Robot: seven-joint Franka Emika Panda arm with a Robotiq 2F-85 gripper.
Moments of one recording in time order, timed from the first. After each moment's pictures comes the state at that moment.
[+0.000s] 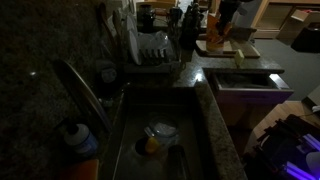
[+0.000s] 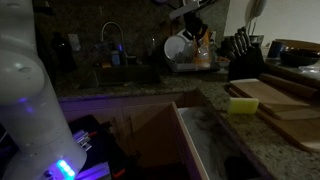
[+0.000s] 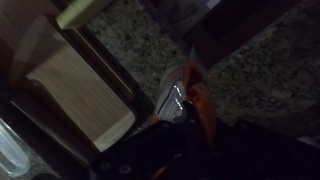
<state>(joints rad) 0.01 0.20 -0.02 -1.75 -0.35 2.07 -0.05</state>
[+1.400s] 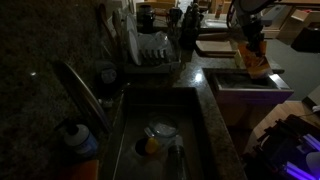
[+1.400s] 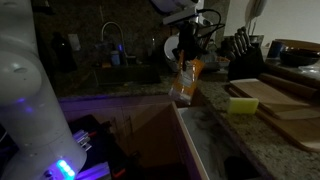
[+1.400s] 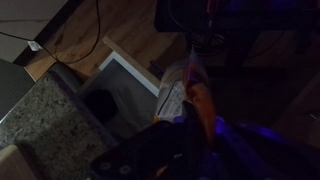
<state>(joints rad) -0.03 0.19 -0.07 -1.88 -0.33 1.56 -0.09</state>
